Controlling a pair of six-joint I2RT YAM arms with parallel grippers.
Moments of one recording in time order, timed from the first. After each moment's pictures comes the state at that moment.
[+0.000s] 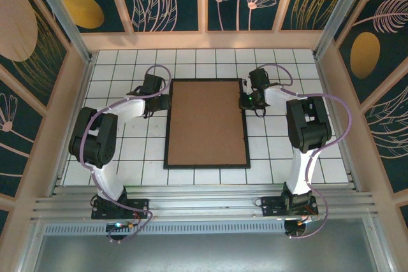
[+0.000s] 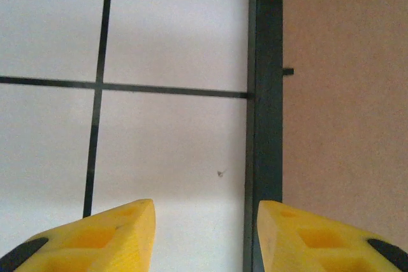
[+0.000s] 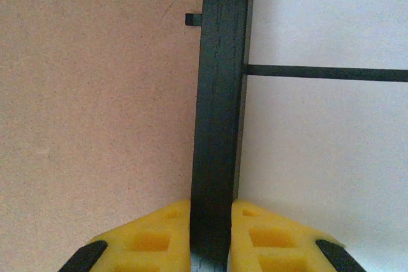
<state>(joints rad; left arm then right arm) -0.31 1.82 1.11 -0.26 -0.06 -0.38 0.27 1.96 1.26 -0.41 -0.19 0.23</state>
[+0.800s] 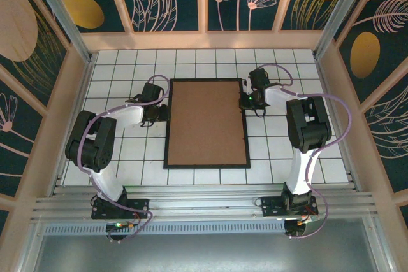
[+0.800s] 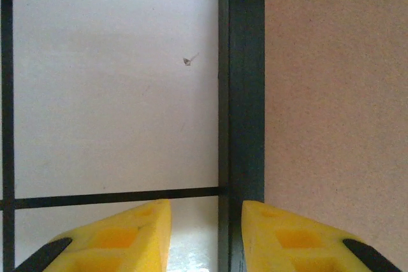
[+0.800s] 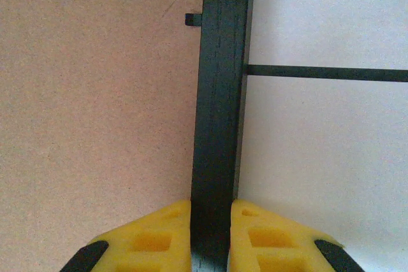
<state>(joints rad) -0.31 1.77 0.99 -0.27 0.09 -0.41 0.27 1.96 1.26 -0.41 -0.19 0.23</state>
